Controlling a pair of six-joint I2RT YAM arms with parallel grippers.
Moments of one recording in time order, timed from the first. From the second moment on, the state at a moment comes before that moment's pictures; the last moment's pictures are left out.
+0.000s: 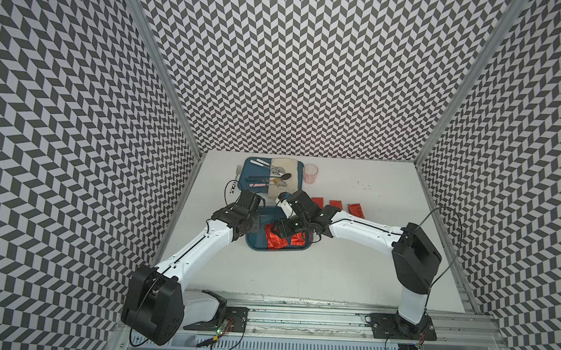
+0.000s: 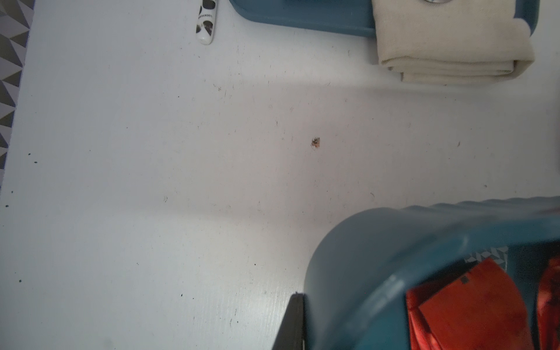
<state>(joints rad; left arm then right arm) -0.39 1.27 0.90 -0.70 -0.25 -0.40 0.90 1.90 1.40 -0.36 -0.25 0.45</state>
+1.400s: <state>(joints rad) -0.39 1.27 0.90 -0.70 -0.26 -0.40 0.82 1.91 1.30 -0.20 -0.51 0.46</state>
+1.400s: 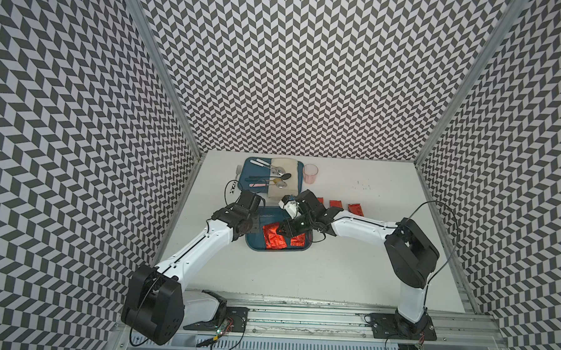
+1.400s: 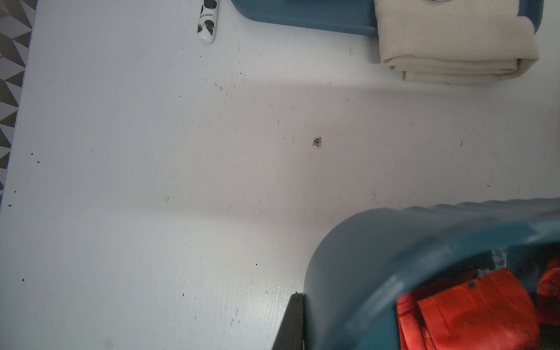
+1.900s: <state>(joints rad) -0.39 1.27 0.90 -0.70 -0.26 -0.40 0.81 1.87 1.27 -0.18 -0.54 0.47</state>
